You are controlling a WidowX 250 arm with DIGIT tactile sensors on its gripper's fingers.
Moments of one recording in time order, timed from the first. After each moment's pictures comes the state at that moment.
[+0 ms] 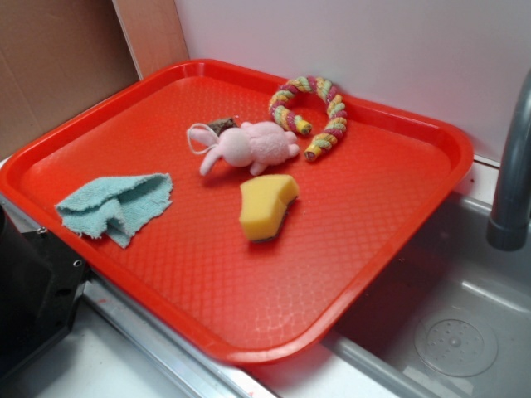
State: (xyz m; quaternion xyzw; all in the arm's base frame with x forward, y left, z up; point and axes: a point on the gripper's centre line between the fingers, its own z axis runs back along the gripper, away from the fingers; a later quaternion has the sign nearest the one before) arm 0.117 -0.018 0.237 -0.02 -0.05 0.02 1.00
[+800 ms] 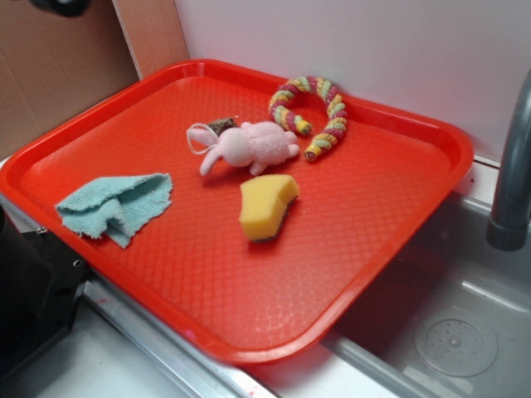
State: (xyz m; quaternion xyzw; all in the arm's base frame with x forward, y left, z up) arm 0.145 -0.023 0.212 -0.01 -0.08 0.04 1.00
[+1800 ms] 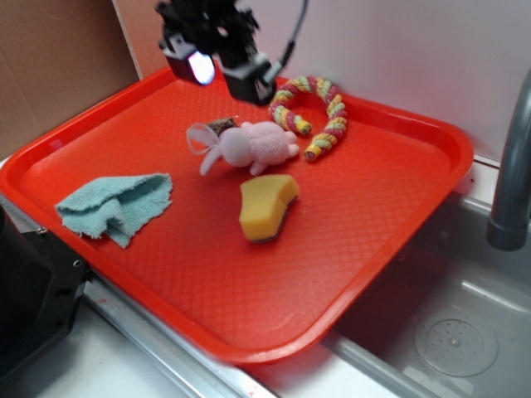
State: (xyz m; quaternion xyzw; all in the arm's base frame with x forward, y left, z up) arm 0.253 -0.030 0.093 -0.02 -0.07 0.03 1.00
